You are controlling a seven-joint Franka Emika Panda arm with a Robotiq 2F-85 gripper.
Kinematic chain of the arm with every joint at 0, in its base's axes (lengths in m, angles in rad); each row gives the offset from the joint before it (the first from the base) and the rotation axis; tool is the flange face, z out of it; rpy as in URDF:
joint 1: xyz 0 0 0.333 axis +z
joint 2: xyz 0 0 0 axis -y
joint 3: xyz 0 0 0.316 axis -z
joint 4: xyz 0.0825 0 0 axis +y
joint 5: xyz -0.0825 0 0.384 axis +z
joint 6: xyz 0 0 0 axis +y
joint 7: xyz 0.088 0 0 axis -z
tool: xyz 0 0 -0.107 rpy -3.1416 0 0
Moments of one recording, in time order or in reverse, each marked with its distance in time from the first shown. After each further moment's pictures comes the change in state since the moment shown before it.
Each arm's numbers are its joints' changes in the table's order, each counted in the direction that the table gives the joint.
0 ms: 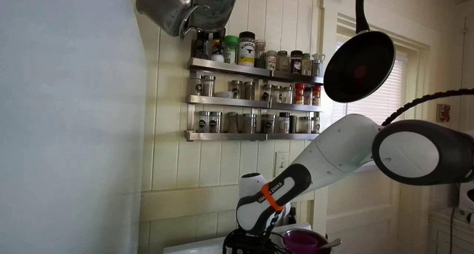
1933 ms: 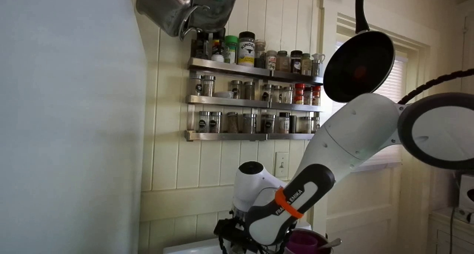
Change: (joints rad) arm 0.173 0.168 0.127 0.191 -0.349 -0.384 0.411
